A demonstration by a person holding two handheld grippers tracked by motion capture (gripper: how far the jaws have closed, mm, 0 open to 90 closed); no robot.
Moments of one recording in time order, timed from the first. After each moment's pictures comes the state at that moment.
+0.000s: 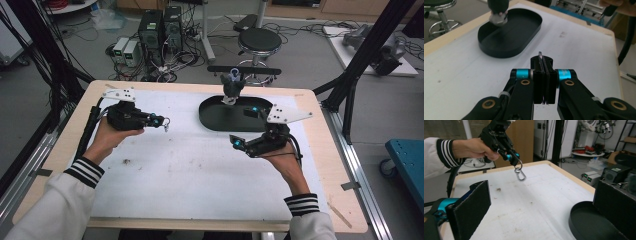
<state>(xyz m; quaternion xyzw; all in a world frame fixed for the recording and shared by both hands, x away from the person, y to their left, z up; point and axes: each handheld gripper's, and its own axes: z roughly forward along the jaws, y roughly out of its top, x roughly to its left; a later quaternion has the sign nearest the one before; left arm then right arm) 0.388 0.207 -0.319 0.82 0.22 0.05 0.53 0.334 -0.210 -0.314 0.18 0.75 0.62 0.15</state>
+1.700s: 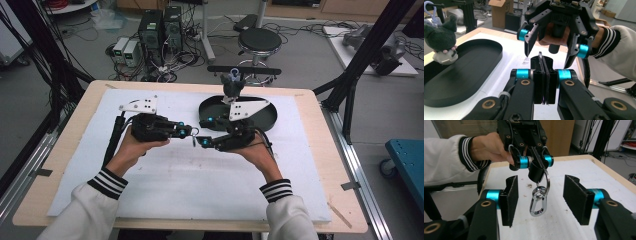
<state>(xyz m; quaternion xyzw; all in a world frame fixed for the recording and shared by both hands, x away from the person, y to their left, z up) 0.360 0.144 -0.318 0.78 0.12 0.00 0.61 0.355 -0.138 -0.318 0.08 0.80 0.59 0.03</state>
